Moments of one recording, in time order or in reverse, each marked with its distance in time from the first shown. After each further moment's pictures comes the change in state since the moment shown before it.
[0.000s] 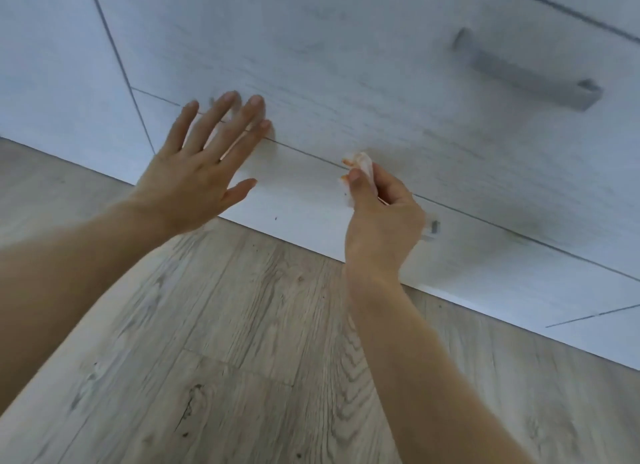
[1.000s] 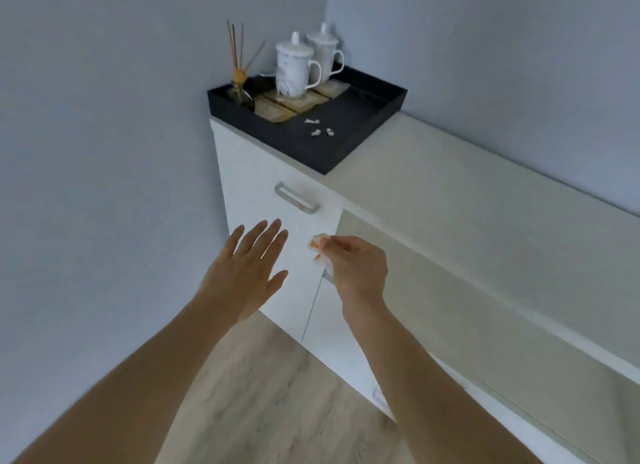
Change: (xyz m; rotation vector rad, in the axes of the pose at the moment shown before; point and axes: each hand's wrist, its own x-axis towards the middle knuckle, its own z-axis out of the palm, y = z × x) left_hand 0.198 -0.265 -0.618 0.034 -0.464 -0.451; right_hand -0.117 -0.664 0.184 -0.259 -0.636 0.049
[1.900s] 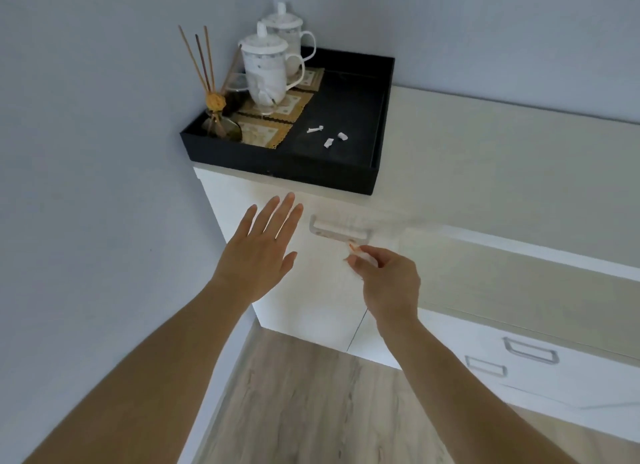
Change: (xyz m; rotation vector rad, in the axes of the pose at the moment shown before) left_hand 0.144 -0.151 0.070 0.023 0.074 0.378; right_hand 0.069 0.015 0.118 -0.061 0.369 0.181
